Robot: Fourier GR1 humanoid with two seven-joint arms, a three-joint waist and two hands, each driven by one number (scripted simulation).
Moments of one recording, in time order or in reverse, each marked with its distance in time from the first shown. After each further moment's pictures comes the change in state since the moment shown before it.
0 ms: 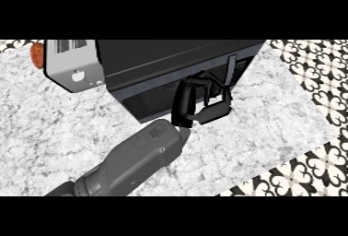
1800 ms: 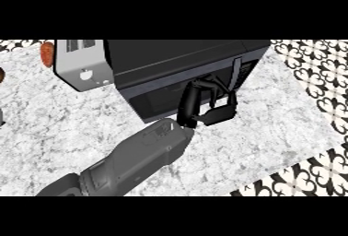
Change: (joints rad) left arm -0.080 -0.002 -0.139 0.090 0.093 0.034 0.014; right arm 0.001 -0.116 0.001 -0.012 -0.204 0.095 0.053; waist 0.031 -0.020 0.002
